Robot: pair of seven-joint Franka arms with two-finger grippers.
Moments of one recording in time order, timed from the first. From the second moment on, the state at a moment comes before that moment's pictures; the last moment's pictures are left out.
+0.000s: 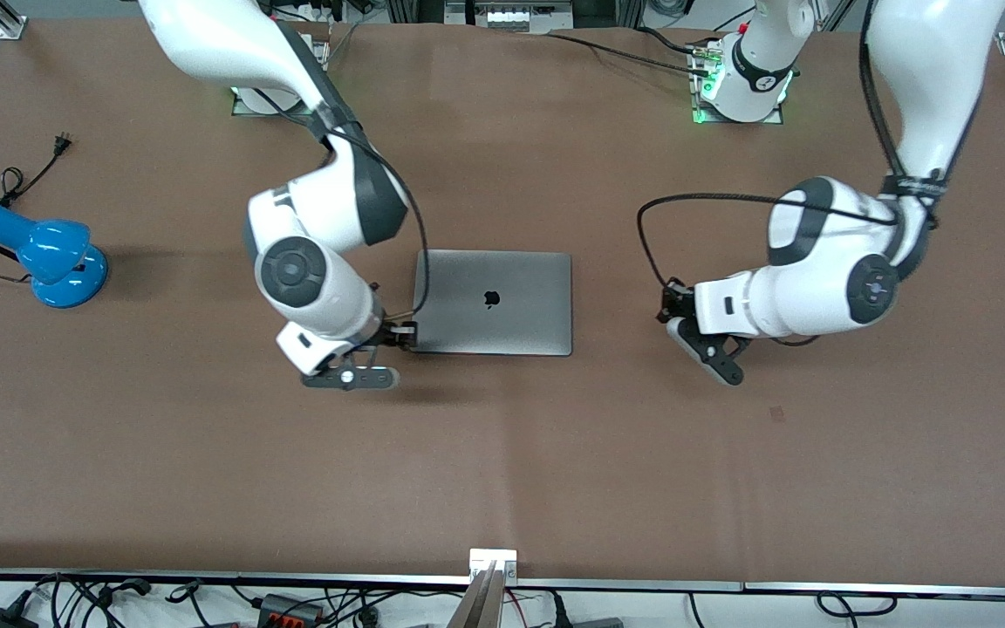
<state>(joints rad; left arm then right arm) 0.16 0.47 -0.48 -1.60 -0.17 1.86 0.42 0.57 0.62 -0.17 -1.32 0.14 1.92 0.42</state>
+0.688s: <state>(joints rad) 0.19 0.47 -0.46 -1.22 0.17 1.26 0.25 0.42 0.47 -0.31 -1.32 0.14 1.78 0.23</state>
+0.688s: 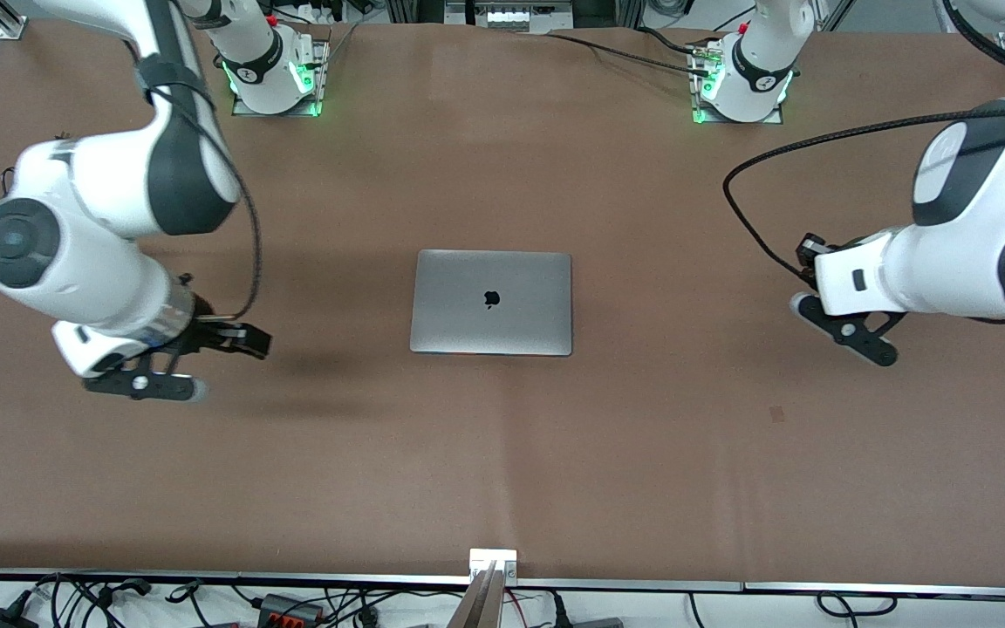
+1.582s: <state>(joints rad) 0.09 0.34 -0.31 -1.24 0.10 1.35 -0.07 -0.01 0.28 -0.09 -1.32 0.07 1.63 -0.05</state>
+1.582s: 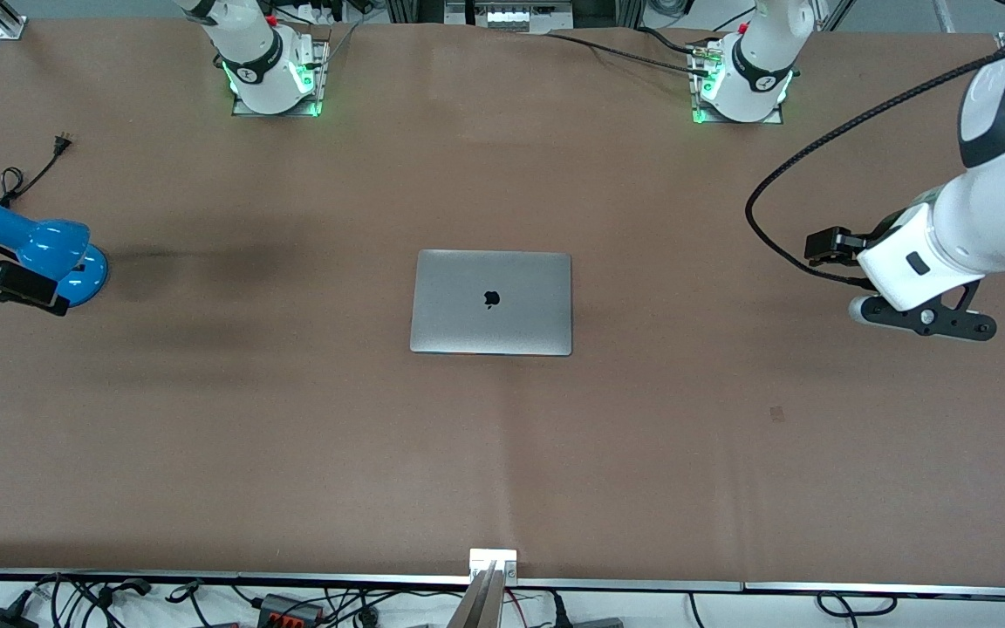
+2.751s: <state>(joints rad) -0.01 -0.06 -0.08 -1.72 -0.03 1.74 -0.06 -0.01 -0.07 -0.07 -1.79 0.00 1.72 -0.05</state>
